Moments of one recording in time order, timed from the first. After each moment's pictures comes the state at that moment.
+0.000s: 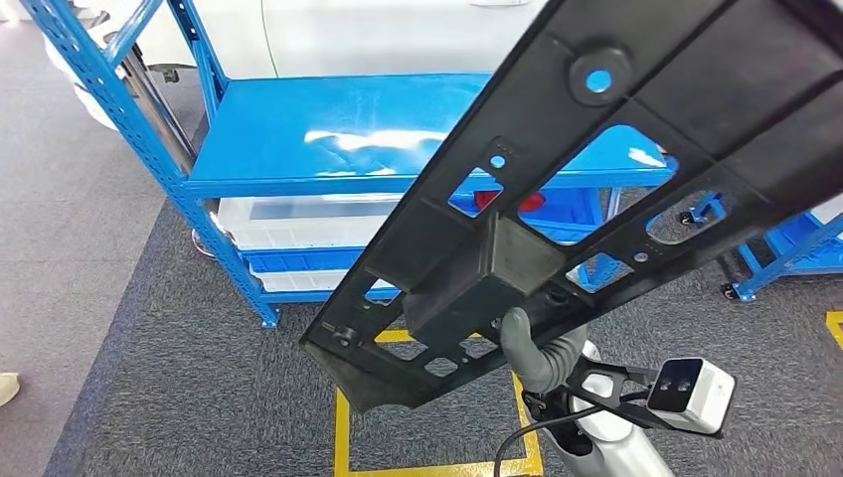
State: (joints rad) left arm -0.09 -0.11 1.22 -0.22 -0.62 -0.03 -0.32; right arm -0.24 -0.12 0.48 -1.92 -0.17 0.21 -0.70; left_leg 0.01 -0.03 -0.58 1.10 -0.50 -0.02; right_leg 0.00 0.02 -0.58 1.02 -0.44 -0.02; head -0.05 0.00
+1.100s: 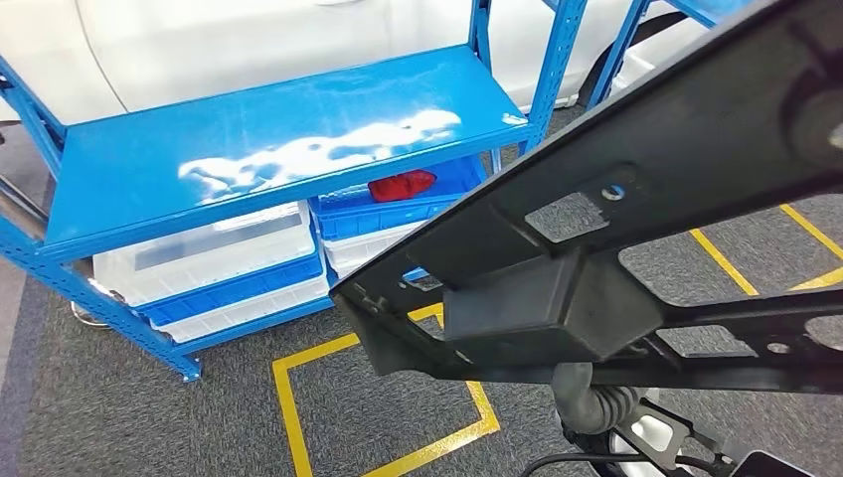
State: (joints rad) left arm -0.08 -0.11 1.22 -0.22 -0.69 0.11 -0.37; right arm -0.17 -0.16 0.45 -2.15 0.01 0.05 -0.70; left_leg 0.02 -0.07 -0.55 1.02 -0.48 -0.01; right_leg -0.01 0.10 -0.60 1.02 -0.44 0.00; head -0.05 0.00
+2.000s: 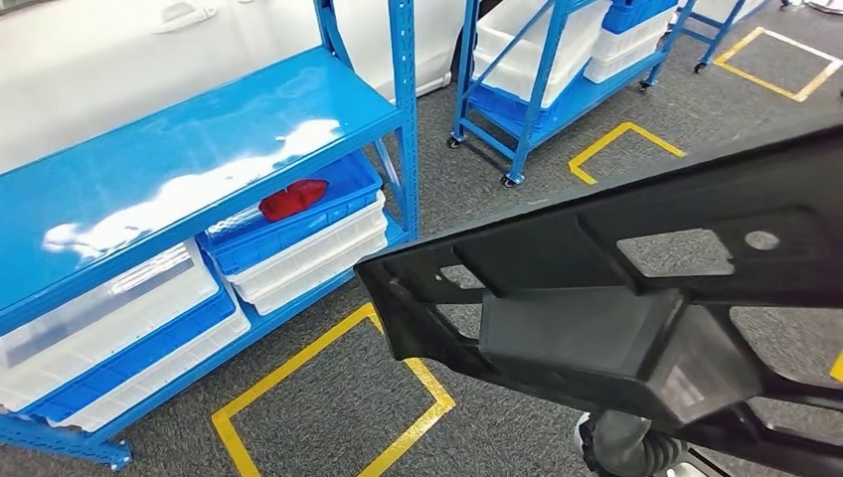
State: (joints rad) left arm -0.08 -0.06 1.22 -0.22 -0.70 0.02 -0.37; right arm -0.11 -0.16 0.44 -2.29 0.13 -0.08 -0.70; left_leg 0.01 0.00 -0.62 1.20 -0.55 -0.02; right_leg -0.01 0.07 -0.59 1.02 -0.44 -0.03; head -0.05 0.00
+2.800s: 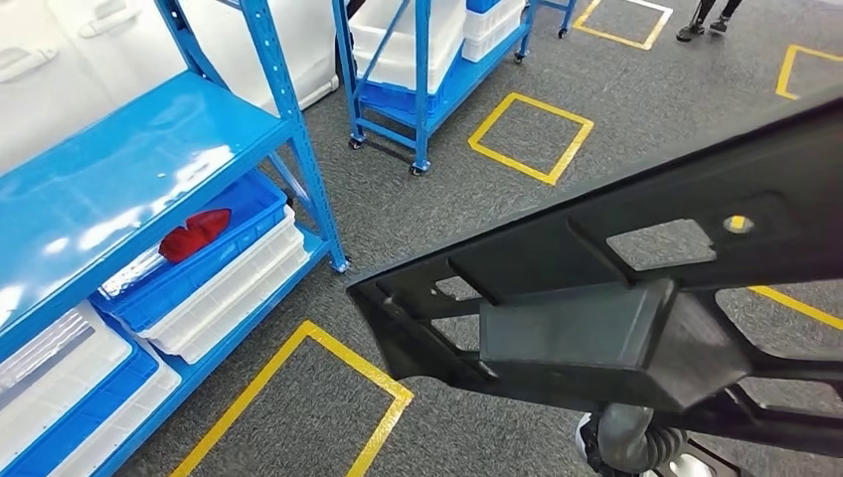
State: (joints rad) left arm -0.09 -0.07 1.20 -0.22 -0.76 0.05 -0.31; right arm -0.10 -0.17 0.42 -2.27 0.05 0.00 -0.70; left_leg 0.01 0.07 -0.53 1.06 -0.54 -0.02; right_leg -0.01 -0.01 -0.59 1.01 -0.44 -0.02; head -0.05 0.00
